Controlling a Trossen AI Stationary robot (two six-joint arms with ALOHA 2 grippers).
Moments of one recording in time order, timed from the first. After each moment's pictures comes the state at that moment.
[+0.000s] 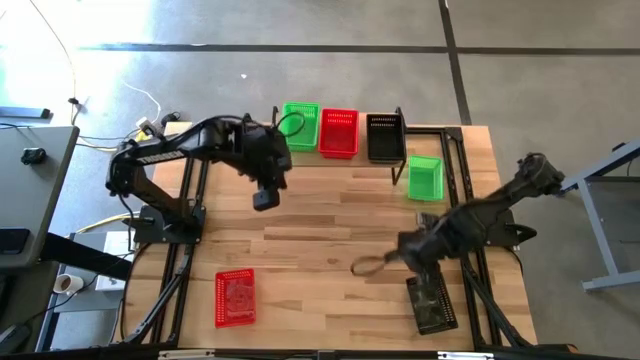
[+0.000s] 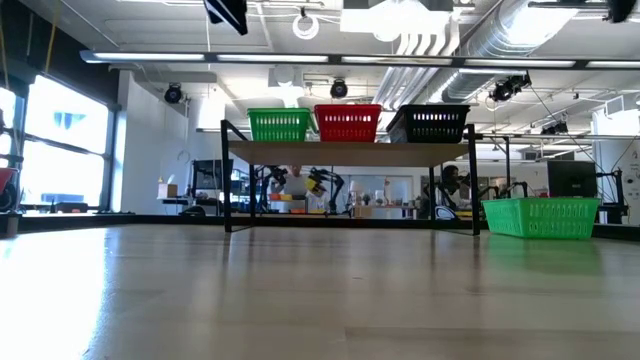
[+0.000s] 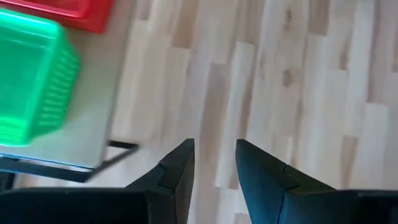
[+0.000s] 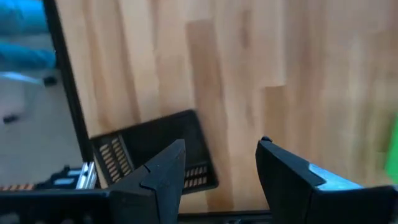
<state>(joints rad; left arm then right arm) 0.23 1.51 1.72 -1.32 -0.01 -0.04 0.55 1.41 1.41 -1.38 -0.01 0.65</state>
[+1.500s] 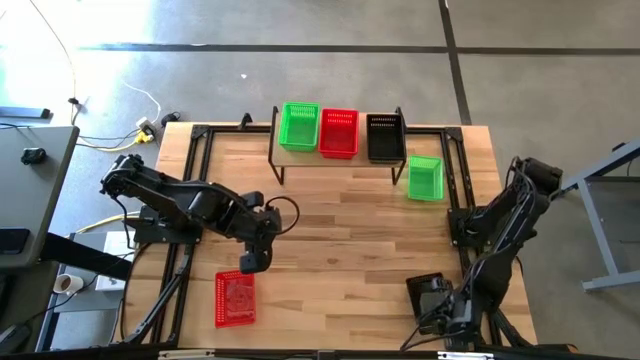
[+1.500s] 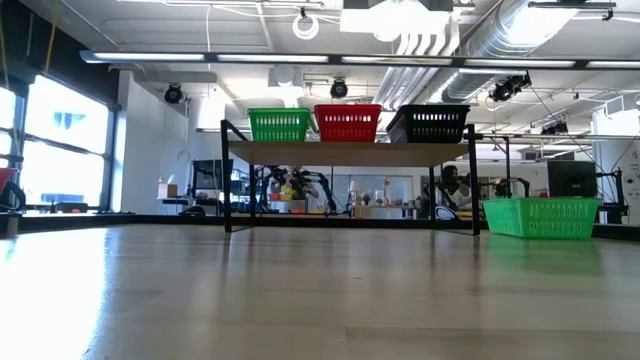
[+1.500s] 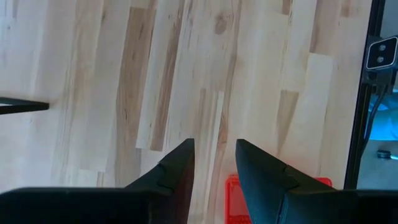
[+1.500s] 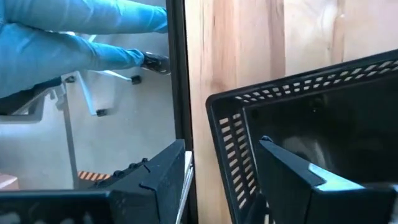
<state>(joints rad) -0.26 1.51 1.58 -1.31 -0.15 -0.50 1.06 1.43 0.93 -0.56 0.01 1.14</state>
